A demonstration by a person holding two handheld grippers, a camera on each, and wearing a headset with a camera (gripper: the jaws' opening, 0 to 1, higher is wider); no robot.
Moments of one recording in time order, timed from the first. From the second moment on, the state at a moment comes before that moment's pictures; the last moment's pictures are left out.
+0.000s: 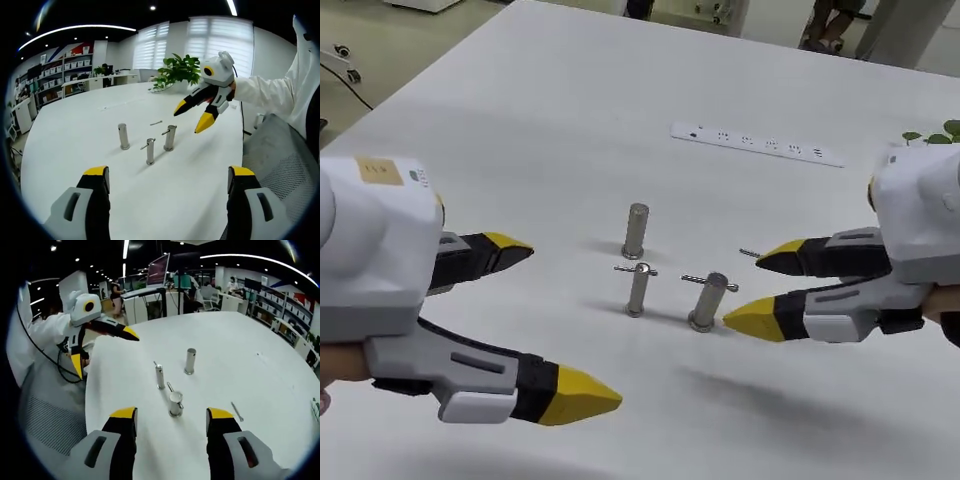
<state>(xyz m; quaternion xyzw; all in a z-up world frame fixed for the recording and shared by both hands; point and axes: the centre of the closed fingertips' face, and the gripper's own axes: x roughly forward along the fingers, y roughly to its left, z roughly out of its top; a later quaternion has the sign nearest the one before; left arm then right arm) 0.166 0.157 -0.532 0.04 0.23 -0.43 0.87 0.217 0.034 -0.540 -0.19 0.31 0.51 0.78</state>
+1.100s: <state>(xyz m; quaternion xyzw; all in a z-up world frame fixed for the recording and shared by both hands) 0.163 0.146 -0.520 0.00 0.24 -0.43 0.87 0.179 -0.026 -0.517 -0.05 0.29 0.38 0.88</state>
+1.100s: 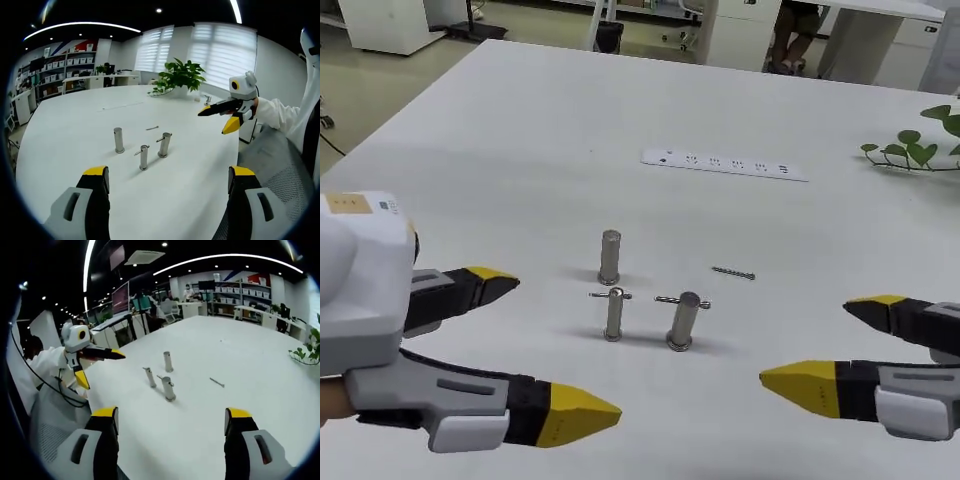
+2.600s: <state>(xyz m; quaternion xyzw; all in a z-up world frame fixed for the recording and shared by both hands) 0.254 0.114 -0.485 0.04 0.17 -0.44 0.88 0.163 -0.046 -0.541 -0.03 0.33 0.34 0.88</state>
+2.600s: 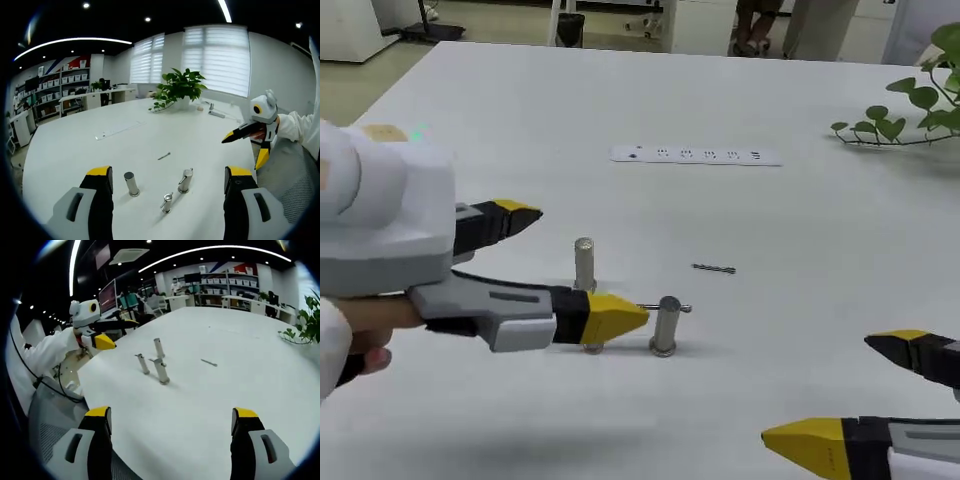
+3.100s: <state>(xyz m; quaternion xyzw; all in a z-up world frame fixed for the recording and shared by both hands) 0.304 0.114 -0.509 0.03 0.19 -0.42 0.89 0.163 -0.049 -0.543 -0.03 0.34 0.34 0.88</state>
